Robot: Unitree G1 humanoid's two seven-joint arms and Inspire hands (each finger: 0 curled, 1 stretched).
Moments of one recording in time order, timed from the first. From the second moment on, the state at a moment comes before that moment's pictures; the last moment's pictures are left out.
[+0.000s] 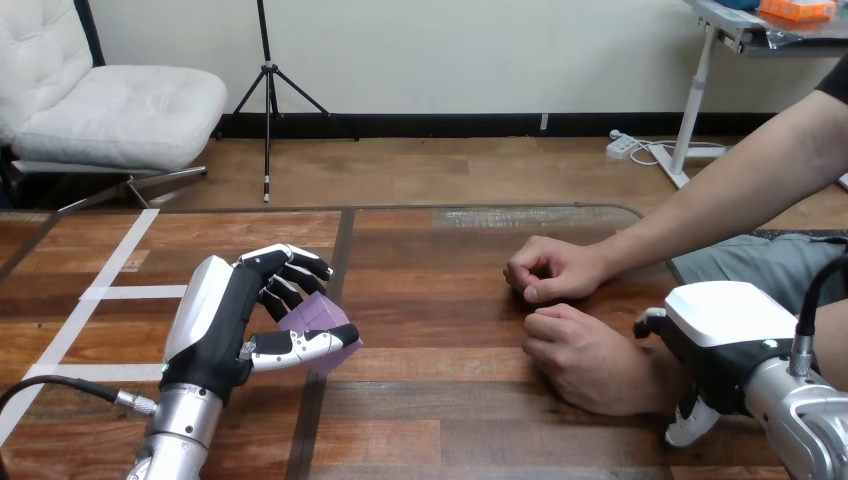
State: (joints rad) left arm -0.41 0.38 -0.21 1.17 0.41 -0.93 0.42; right arm -0.02 -0.59 0.14 -0.19 -1.10 0.19 0.57
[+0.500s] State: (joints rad) left arm -0.40 0.38 -0.21 1.17 0.41 -0.93 0.42; right arm -0.06 -0.60 0.18 -0.12 -1.12 0.20 0.60
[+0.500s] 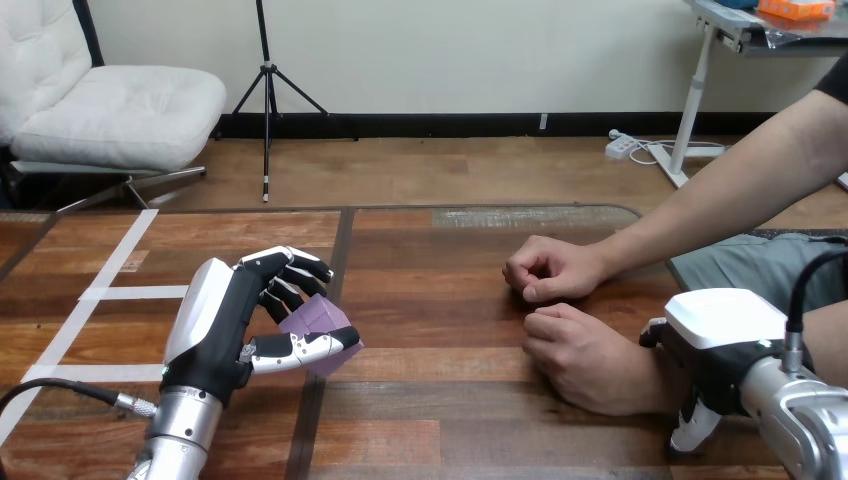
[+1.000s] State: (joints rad) left arm -0.40 0.38 -0.21 1.17 0.41 -0.93 0.42; right arm -0.10 -0.60 0.21 -0.07 -1.13 0.21 0.60
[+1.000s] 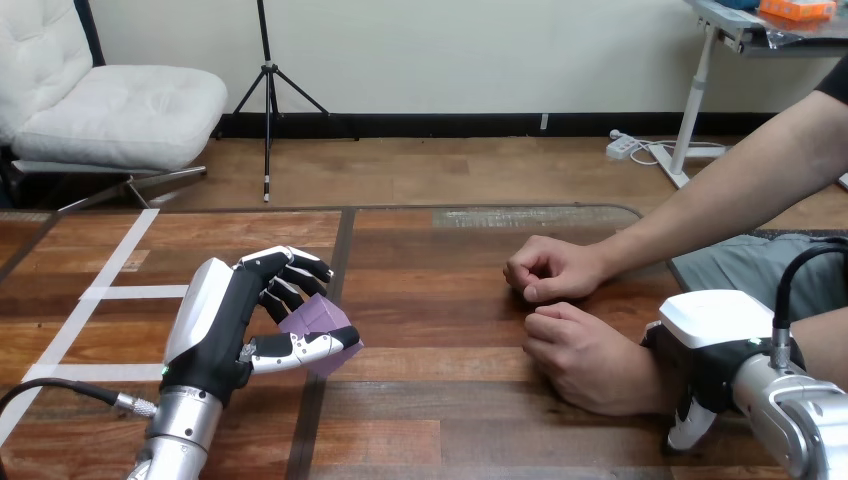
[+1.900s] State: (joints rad) left arm -0.40 0.38 -0.21 1.16 0.41 -0.94 0.42; right arm -0.17 -0.60 0.25 0.02 -1.12 0.24 0.61
